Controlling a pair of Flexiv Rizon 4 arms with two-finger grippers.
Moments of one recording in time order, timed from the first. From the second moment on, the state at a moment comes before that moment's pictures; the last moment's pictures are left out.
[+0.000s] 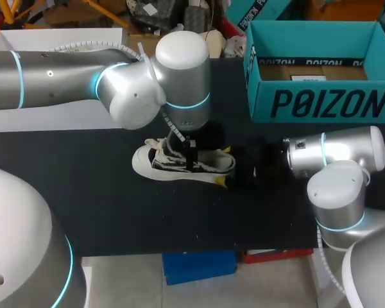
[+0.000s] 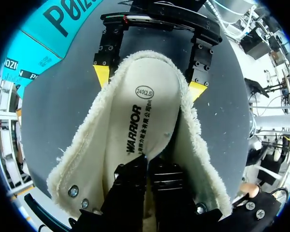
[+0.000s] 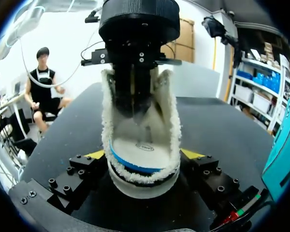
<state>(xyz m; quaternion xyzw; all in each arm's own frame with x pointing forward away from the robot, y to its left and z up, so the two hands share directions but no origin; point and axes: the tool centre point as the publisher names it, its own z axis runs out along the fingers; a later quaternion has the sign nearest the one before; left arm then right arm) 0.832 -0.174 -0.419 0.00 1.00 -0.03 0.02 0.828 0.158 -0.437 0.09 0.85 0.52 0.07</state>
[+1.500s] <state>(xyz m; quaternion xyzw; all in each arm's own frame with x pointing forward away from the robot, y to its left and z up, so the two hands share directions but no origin) 0.819 -0.168 -0.392 0.11 0.98 -0.15 0.03 0.828 0.160 -0.437 0.08 0.85 0.52 0.07</state>
